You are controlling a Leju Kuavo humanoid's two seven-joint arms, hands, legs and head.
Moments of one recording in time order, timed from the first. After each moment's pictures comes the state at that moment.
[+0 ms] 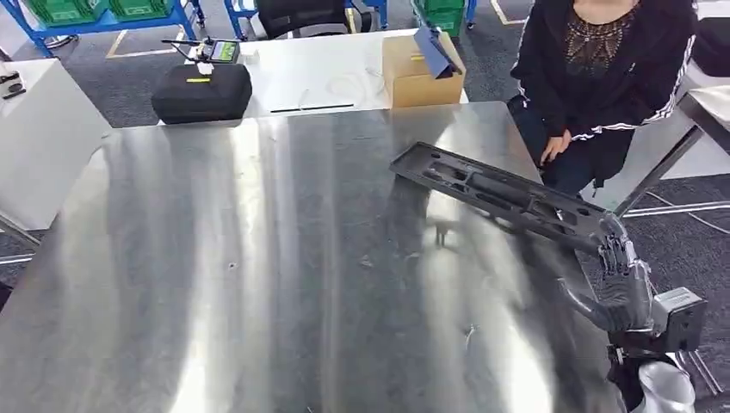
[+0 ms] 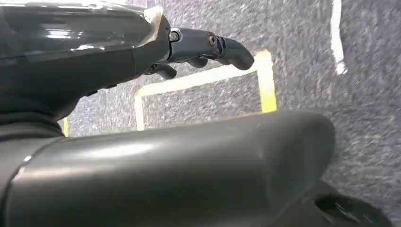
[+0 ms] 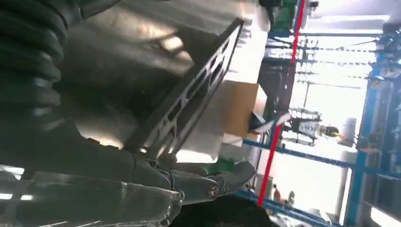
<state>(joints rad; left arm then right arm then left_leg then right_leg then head) -0.09 -0.17 1.16 -0.19 -1.16 0.19 -0.19 -0.09 -0.23 -0.28 -1.34 0.05 0.34 -0.50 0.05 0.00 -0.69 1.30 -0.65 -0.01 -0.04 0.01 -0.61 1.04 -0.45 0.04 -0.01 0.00</state>
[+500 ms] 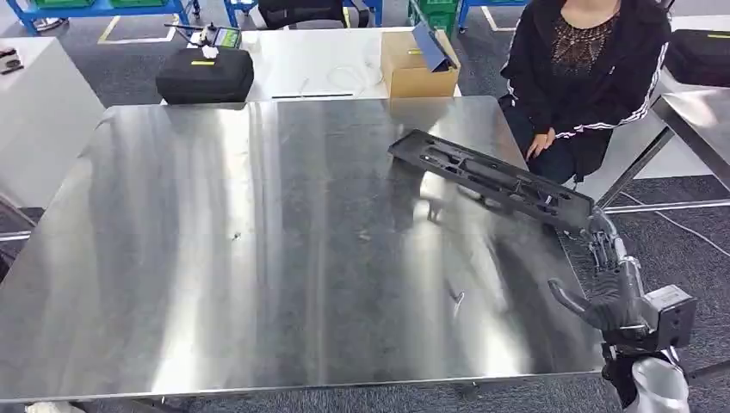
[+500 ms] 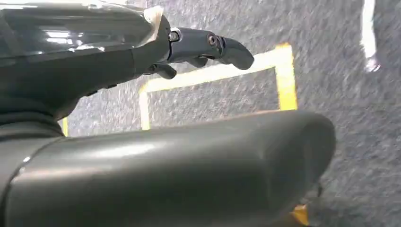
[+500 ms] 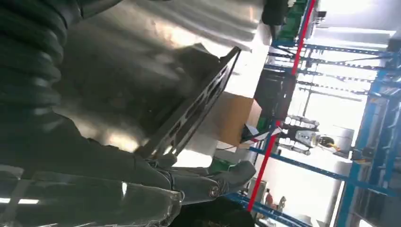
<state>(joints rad) -0.10 -0.17 1.16 -0.19 -1.16 0.19 -0.19 -0.08 -0.23 -0.28 -1.36 0.07 0.33 -0.50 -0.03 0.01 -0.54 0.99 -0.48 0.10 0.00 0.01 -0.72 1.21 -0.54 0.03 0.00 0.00</state>
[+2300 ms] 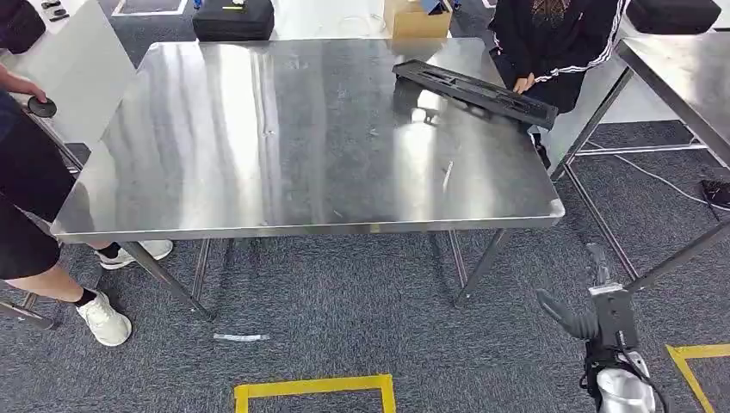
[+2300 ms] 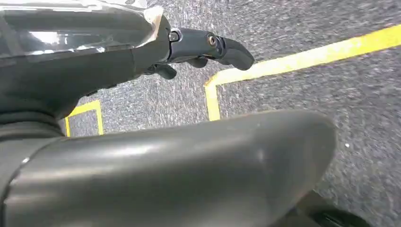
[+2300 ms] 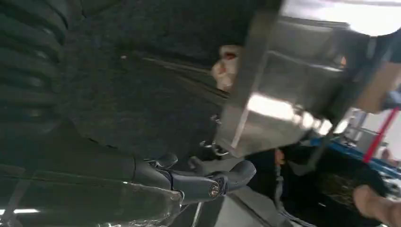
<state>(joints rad) -0.11 -0.18 1.16 -0.19 -1.17 0.20 -0.16 -0.19 -0.15 -0.32 -1.01 0.39 -0.01 -0.44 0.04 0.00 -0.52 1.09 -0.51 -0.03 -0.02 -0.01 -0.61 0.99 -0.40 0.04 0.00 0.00</state>
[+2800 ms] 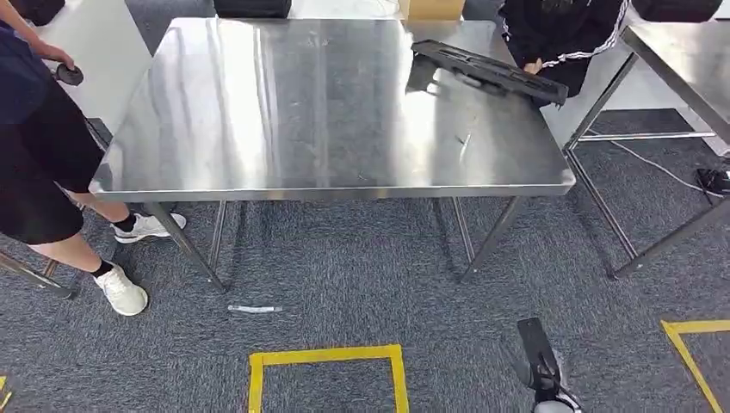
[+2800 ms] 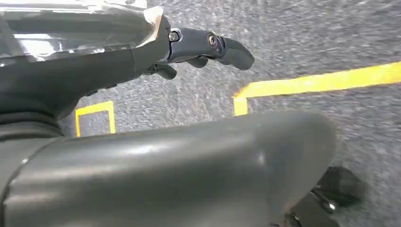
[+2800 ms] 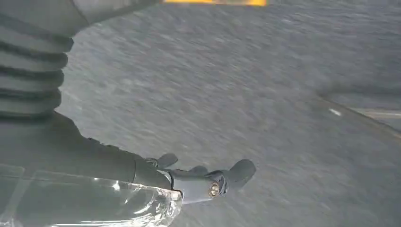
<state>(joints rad) -0.11 -0.18 1.19 -0.19 -1.15 0.22 -0.15 -0.30 -0.08 -0.31 -0.37 0.60 -0.26 -0.15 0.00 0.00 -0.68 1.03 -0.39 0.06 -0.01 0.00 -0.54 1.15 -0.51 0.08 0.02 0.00</state>
